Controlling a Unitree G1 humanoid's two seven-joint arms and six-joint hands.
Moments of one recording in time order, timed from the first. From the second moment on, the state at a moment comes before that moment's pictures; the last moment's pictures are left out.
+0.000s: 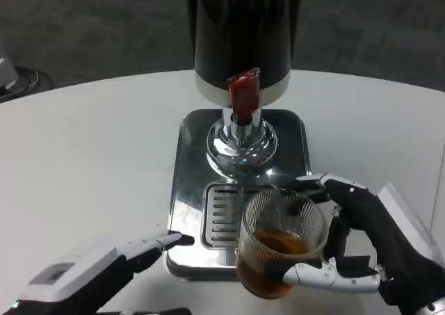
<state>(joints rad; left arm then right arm) 0.08 0.65 0.12 -0.14 0.31 -0.46 -0.40 0.00 -0.29 0.08 -0.37 -0.36 -0.09 0.07</state>
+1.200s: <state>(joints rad) 0.09 0.66 0.09 -0.20 0.38 -0.44 -0.40 0.02 -0.40 0.00 -0.46 -0.28 -0.15 0.27</state>
